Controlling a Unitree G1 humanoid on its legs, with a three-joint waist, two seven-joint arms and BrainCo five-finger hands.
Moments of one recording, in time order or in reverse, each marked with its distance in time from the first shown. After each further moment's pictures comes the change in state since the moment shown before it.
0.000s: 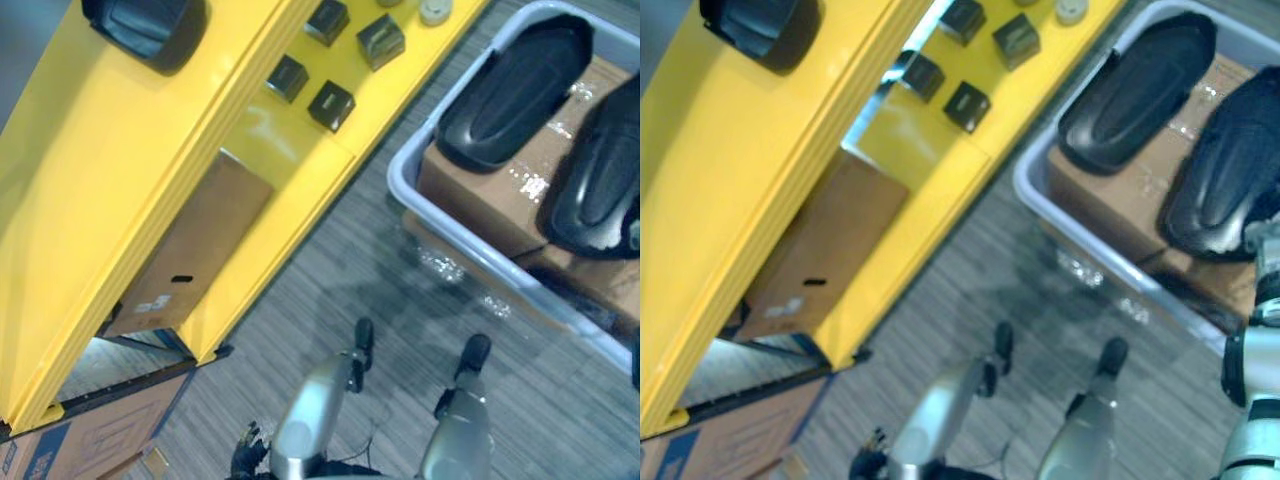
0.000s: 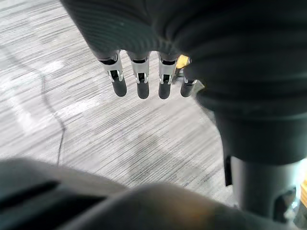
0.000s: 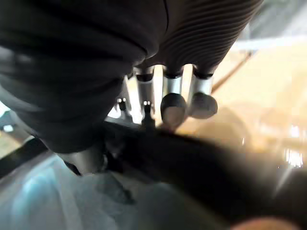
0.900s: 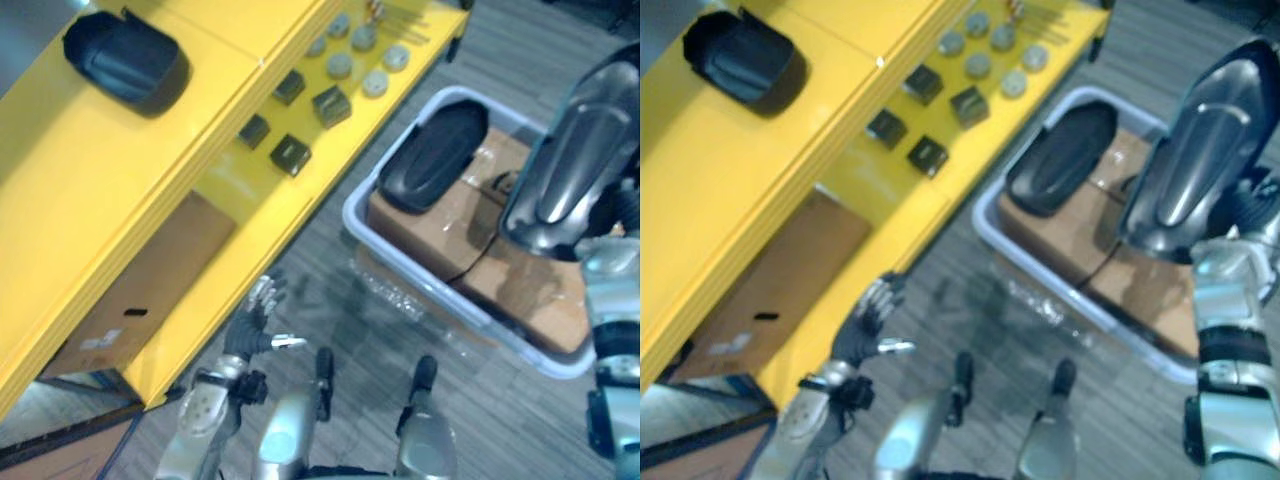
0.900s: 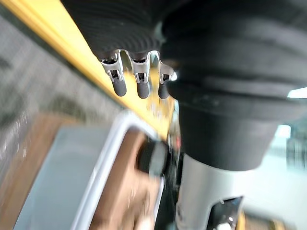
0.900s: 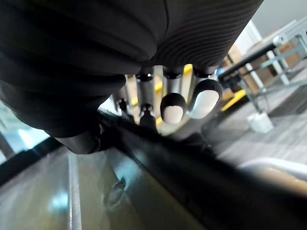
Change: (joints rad) left arm -0.040 0.280 0.033 -1.291 0.013 0.359 -0.363; right arm 0.516 0.263 -0.219 -0.727 -0.205 -0.094 -0.253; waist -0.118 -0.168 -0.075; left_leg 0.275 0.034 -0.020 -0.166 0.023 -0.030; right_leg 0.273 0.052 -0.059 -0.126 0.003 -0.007
